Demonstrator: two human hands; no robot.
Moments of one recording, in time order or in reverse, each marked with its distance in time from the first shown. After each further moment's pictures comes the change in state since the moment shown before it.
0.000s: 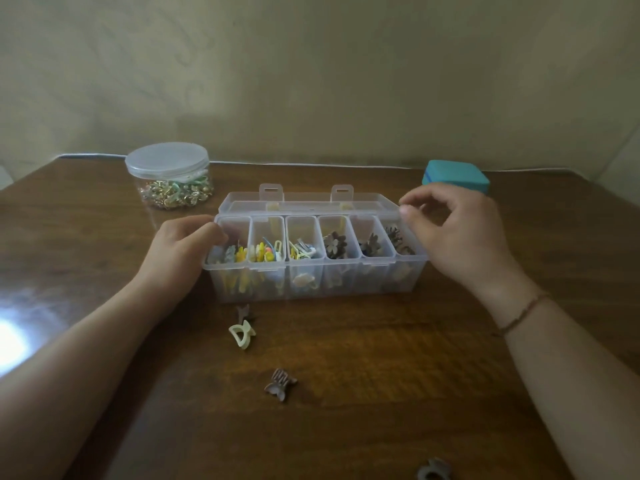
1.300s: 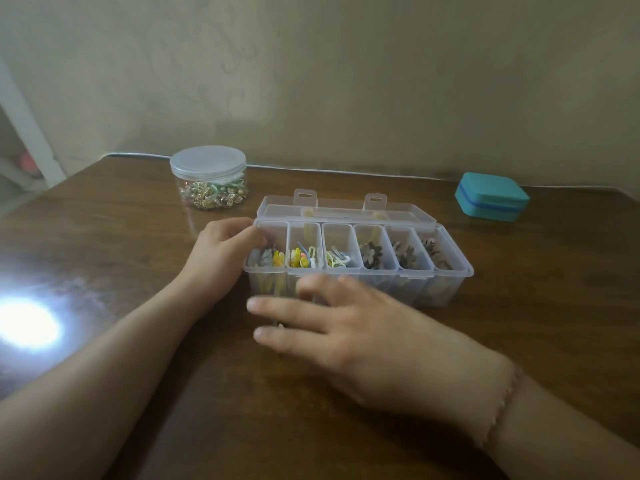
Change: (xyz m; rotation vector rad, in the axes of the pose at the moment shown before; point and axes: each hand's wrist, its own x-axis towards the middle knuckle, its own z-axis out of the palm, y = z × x) left_hand -0.004 0.007 0.000 -0.017 -0.023 0.020; right_hand -0.050 -0.080 0.047 -0.262 -0.646 -0.960
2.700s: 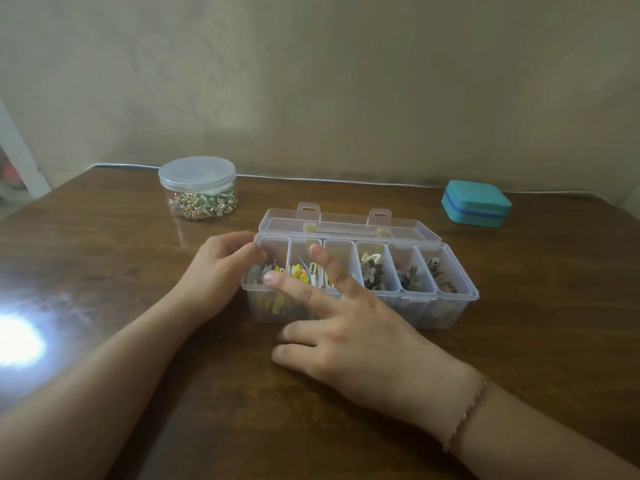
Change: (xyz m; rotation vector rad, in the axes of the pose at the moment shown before) left_hand 0.001 -0.002 0.003 0.021 -0.117 0.027; right_hand 0.007 -0.004 0.003 -0.376 -0.075 0.045
